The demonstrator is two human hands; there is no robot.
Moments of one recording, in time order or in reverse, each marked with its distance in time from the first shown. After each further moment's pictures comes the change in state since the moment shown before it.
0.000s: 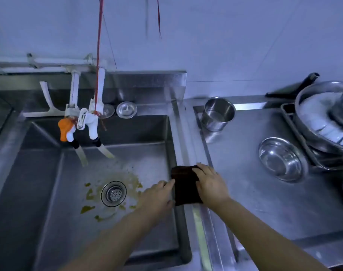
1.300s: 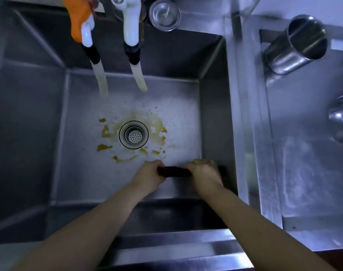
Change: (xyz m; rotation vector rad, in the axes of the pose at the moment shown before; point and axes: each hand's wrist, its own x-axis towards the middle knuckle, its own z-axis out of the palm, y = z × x) left_hand -0.028 -0.158 0.129 -0.670 -0.143 -0.426; right_hand 0.004 -0.091 0.168 -0.174 -0.375 -0.100
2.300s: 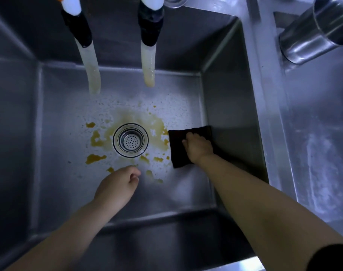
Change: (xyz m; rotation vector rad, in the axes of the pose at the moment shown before) left_hand 0.026 -0.083 -0.057 0.200 0.086 0.055; right_hand 0.148 0.014 0.051 0.070 -0.029 0.328
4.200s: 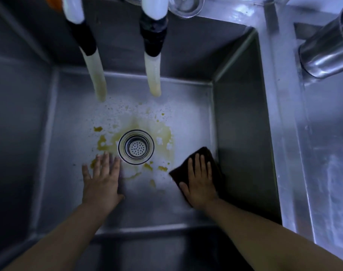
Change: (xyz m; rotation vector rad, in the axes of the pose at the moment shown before) left_hand 0.022 -0.038 0.006 0.700 0.012 -0.191; right_hand -0.054 0.009 0.064 -0.131 0.195 -0.260
